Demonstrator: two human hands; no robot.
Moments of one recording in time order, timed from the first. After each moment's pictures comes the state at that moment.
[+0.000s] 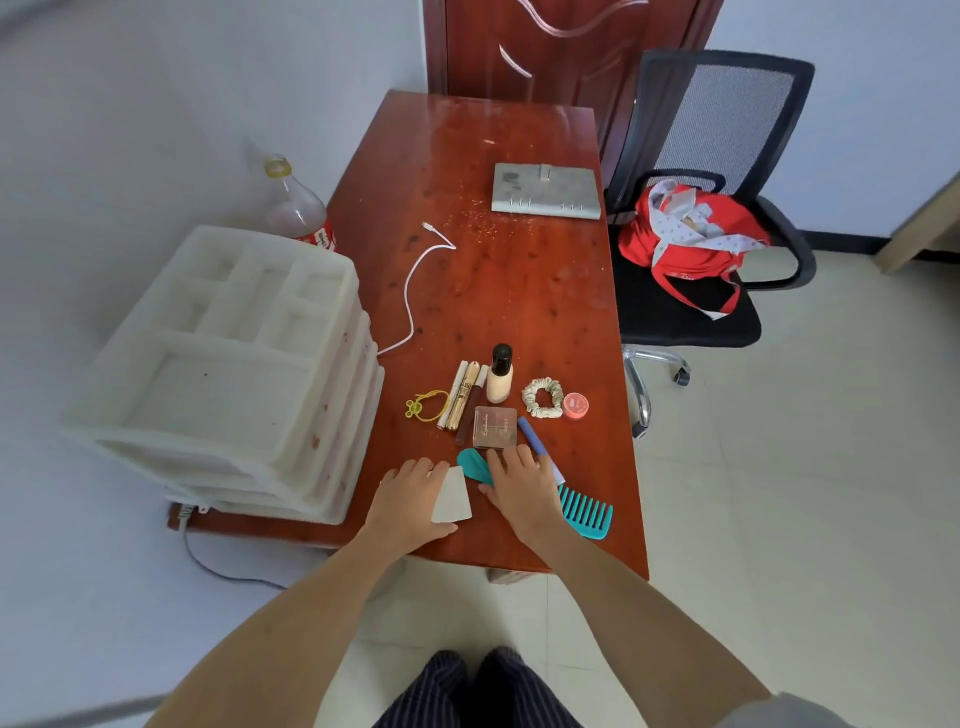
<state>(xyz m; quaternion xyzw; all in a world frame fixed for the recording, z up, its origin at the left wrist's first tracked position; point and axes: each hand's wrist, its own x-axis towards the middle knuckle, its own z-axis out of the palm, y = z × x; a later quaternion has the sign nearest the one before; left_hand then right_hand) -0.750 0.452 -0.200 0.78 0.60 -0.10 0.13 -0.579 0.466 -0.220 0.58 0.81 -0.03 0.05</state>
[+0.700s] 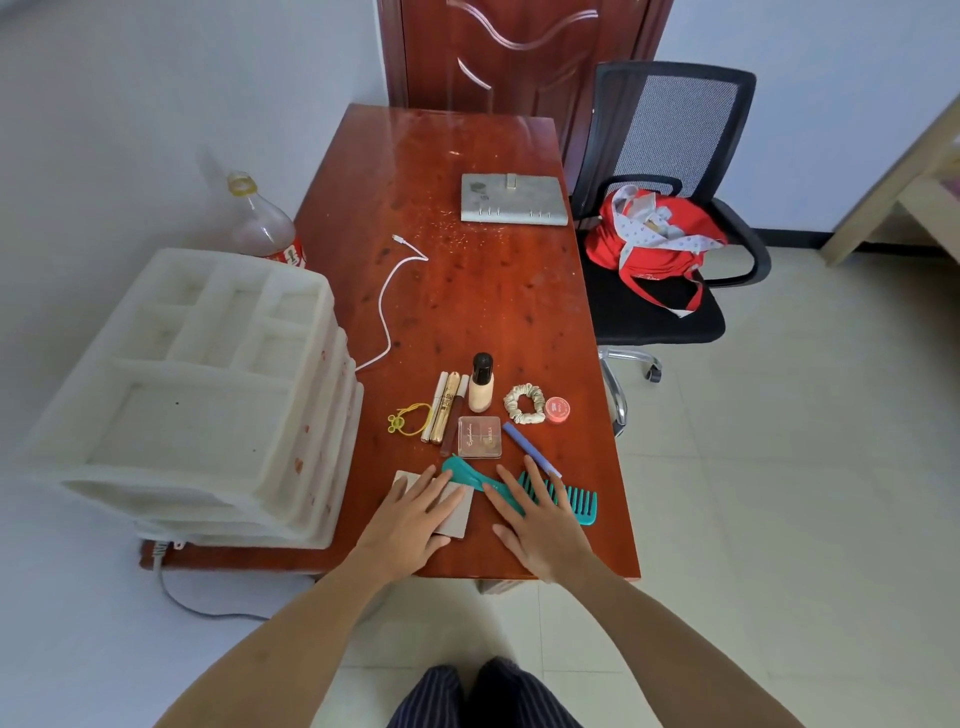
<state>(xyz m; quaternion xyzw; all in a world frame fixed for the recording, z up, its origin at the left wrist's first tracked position) -0.756 0.451 -0.218 0.87 0.46 -0.14 0.08 -0.539 0.432 -0.235 0.58 0.79 -0.09 0.14</state>
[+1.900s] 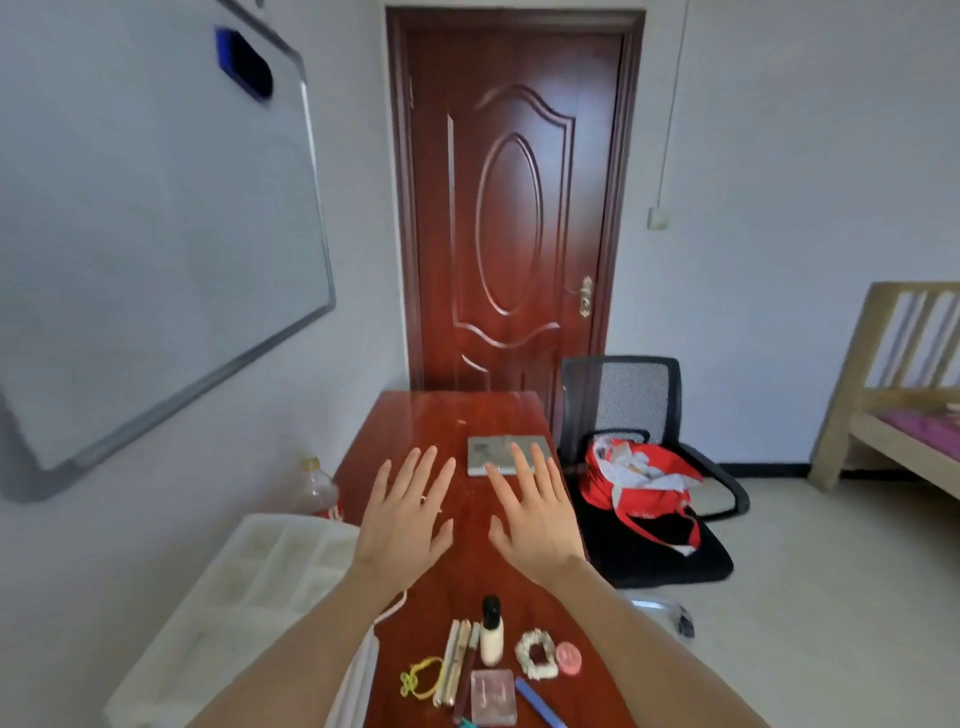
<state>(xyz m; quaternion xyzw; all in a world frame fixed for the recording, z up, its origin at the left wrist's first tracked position) -0.759 0.553 0.028 0.81 0.53 0.15 -0.22 -0.565 0.554 0.011 0.57 0.77 0.21 -0.19</state>
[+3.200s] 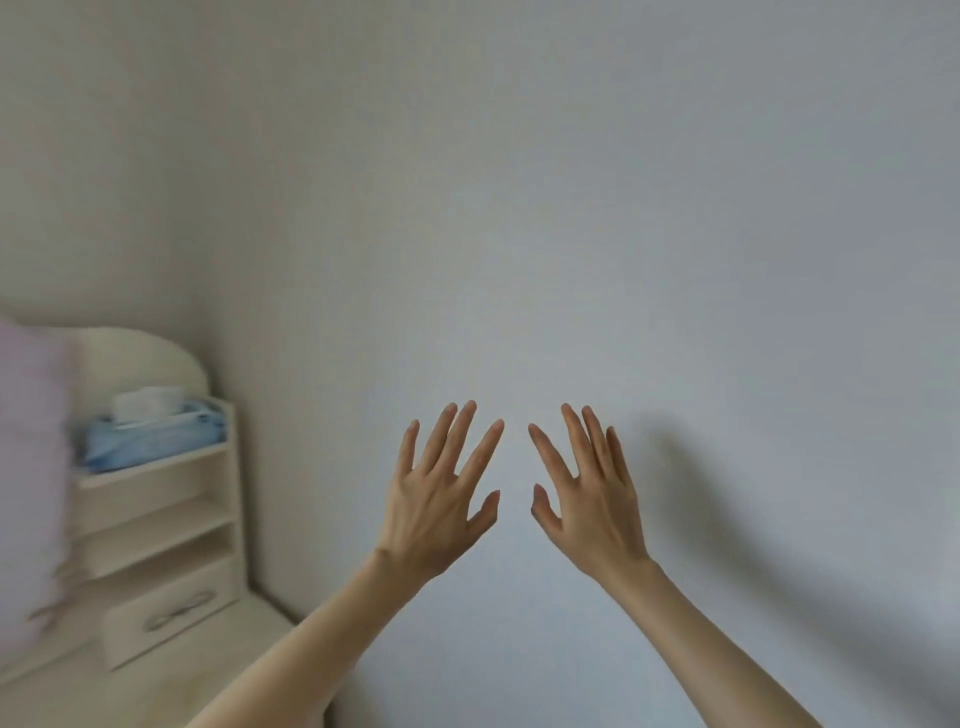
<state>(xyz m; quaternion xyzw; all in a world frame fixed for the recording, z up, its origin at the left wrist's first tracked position) -0.864 -0.307 0.171 -0.02 0.90 -0.13 -0.42 -0.956 -0.139 0.169 -0.36 0.81 -0.13 -0.44</state>
